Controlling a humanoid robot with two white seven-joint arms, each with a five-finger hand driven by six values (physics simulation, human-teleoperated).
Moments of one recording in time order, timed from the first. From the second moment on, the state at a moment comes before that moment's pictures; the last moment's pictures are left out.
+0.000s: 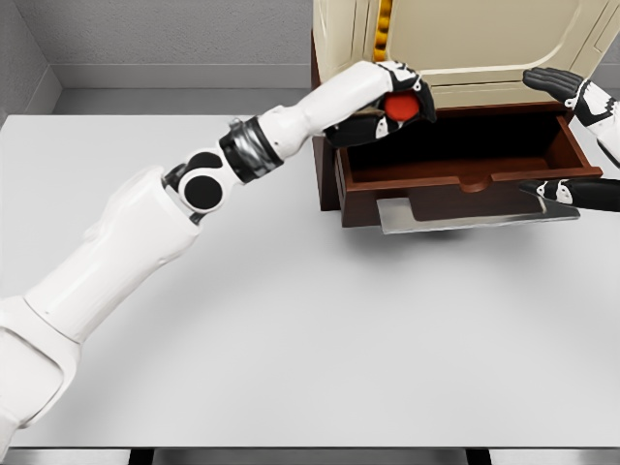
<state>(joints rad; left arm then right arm) -0.88 0.21 -0.86 -1.21 -0.09 -0.54 -0.07 -0.08 -0.78 -0.03 -1.77 0.00 -0.61 0.20</state>
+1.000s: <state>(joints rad) -0.87 0.23 -0.85 -1.35 -0.15 -0.55 -0.06 -0.08 -0.78 -0.03 -1.77 0.00 -0.61 0.20</state>
